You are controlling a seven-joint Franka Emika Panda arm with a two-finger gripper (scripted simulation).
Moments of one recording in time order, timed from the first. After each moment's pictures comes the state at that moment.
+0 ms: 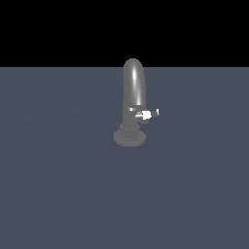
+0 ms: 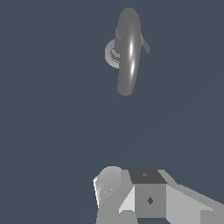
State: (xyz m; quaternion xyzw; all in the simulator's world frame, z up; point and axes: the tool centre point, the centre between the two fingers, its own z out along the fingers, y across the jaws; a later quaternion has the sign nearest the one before) arm -0.256 0.008 0.484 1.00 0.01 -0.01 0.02
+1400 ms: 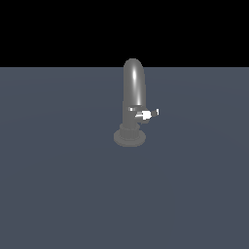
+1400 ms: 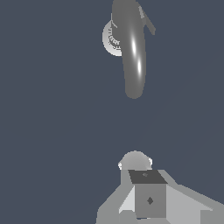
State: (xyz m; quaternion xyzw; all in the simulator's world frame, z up) arm -0.179 0.020 0.483 0.99 -0.10 -0.13 -0.03
